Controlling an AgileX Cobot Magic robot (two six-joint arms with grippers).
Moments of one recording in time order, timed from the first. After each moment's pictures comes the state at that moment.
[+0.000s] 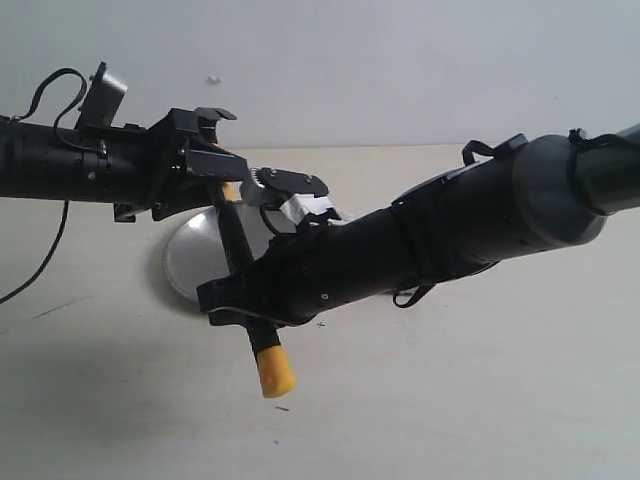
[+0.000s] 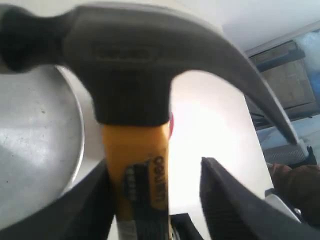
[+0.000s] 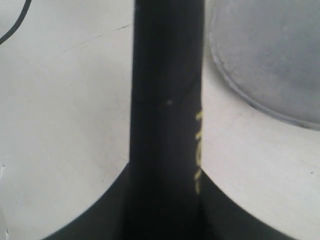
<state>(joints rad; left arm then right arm) -0.21 1.81 -1.02 -1.64 0.81 1.12 0.53 1.94 -1.03 1.67 0.49 -1.32</state>
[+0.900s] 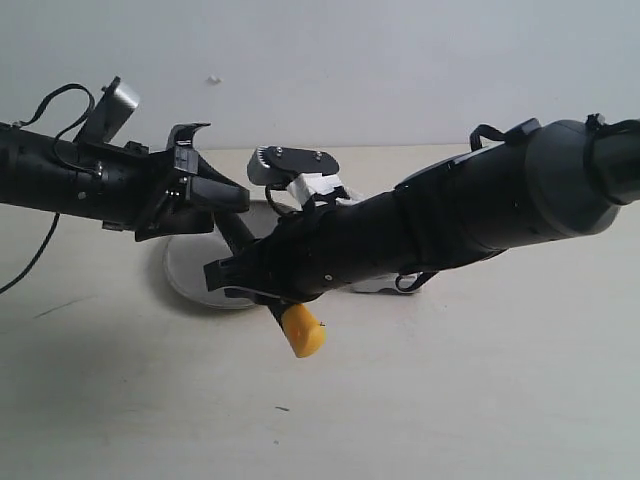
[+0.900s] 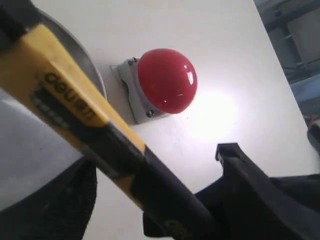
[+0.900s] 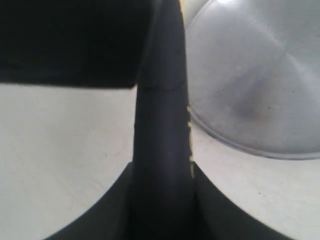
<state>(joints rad) -0.20 1.80 -1.02 -1.42 0.82 1.12 0.53 1.91 -1.04 1.69 0.36 -1.35</state>
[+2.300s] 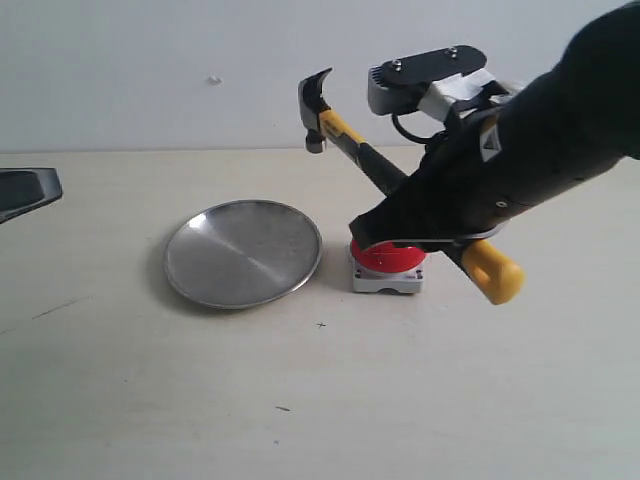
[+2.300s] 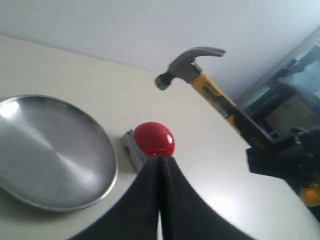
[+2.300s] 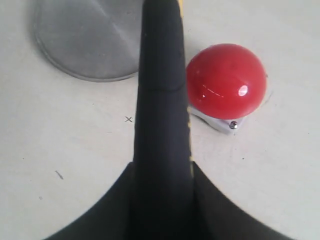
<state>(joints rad) 0.26 1.33 -0.51 -1.73 1.10 1.64 0.48 1.45 -0.99 -0.07 0.59 0.18</state>
